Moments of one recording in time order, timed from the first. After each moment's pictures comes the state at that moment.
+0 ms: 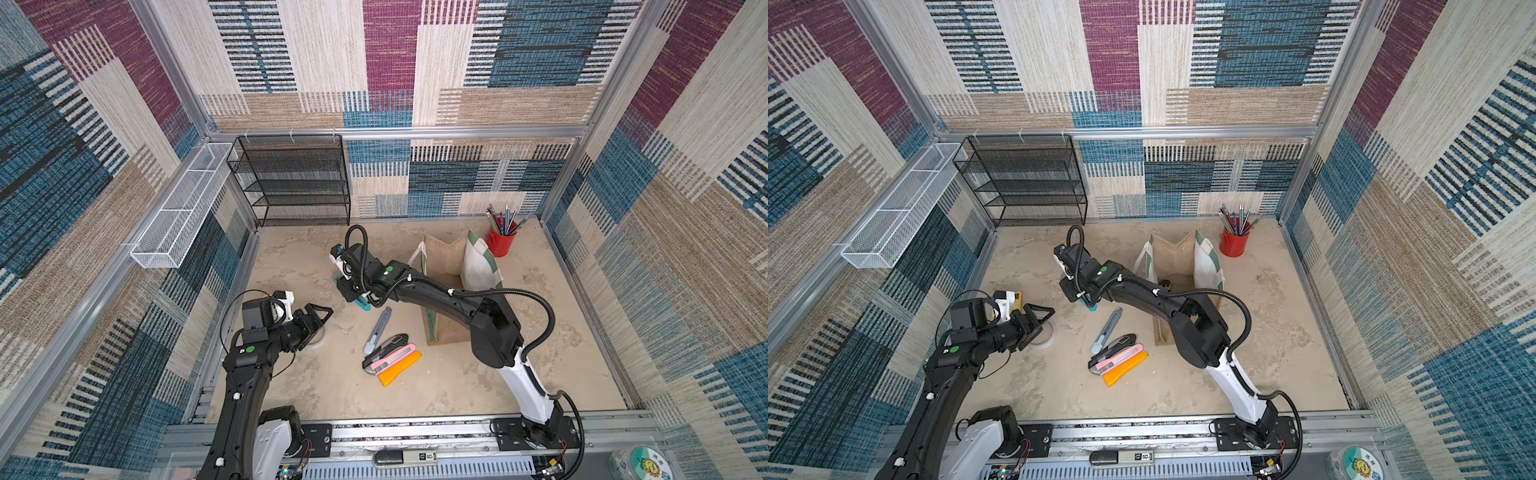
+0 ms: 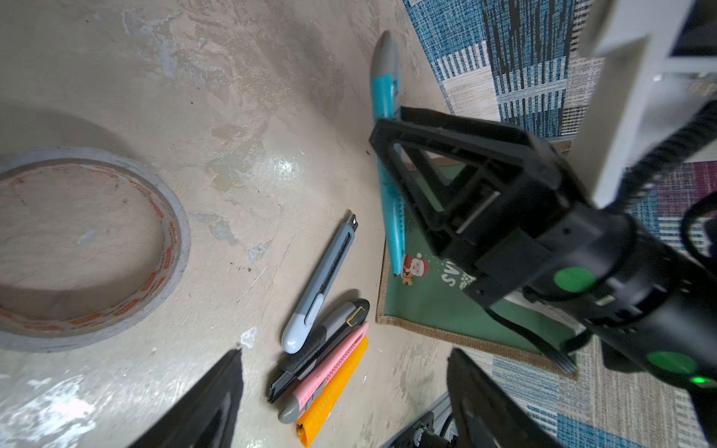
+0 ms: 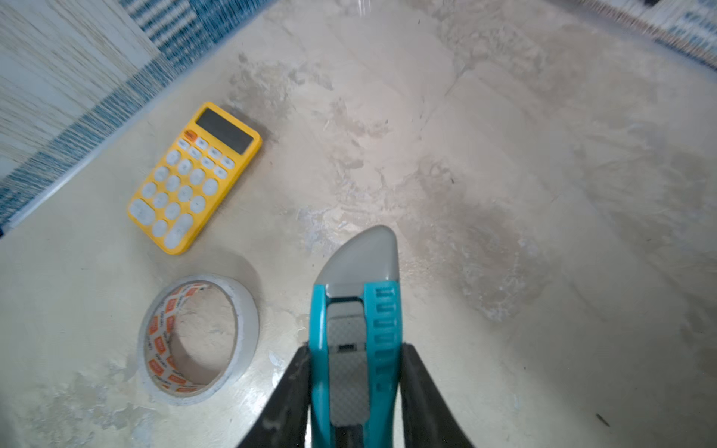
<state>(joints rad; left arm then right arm) 0.16 0.84 0.58 -0.53 0.71 -0.65 0.93 2.23 2.01 -0.53 0.03 0.18</state>
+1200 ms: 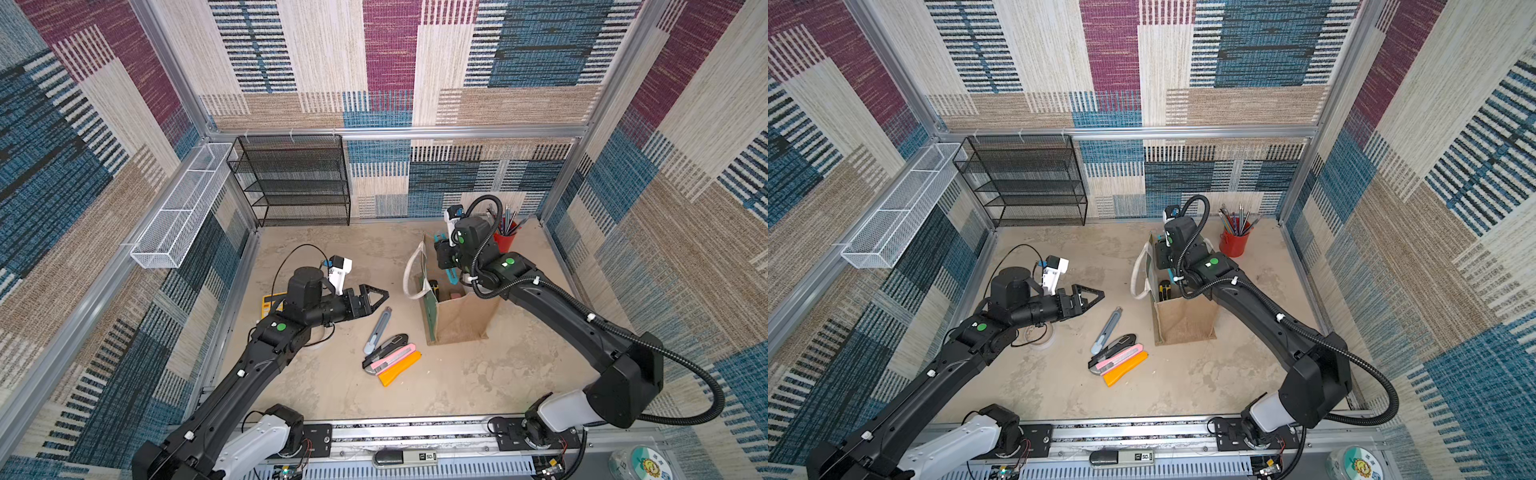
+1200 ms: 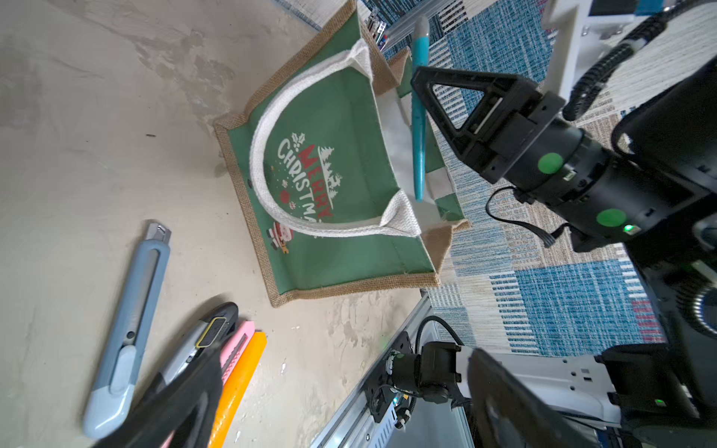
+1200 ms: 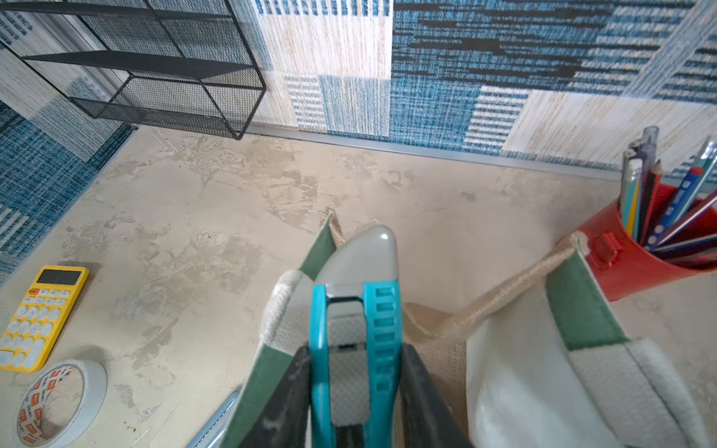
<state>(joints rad) -0.44 1.01 0.86 -0.32 0.55 -0.73 0.55 1.47 1.34 -0.44 0.19 0.26</state>
